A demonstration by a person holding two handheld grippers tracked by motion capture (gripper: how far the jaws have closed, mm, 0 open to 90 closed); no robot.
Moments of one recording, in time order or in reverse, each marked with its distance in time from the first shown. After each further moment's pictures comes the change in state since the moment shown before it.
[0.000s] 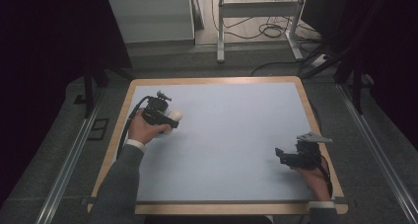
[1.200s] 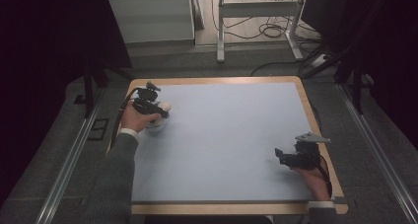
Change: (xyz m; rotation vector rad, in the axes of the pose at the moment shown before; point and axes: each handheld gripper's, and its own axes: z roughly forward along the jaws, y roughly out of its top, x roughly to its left) left arm 0.046 0.015 0.004 0.018 0.078 -0.082; right arm 0.001 0.000 0.002 0.015 -0.009 -0.012
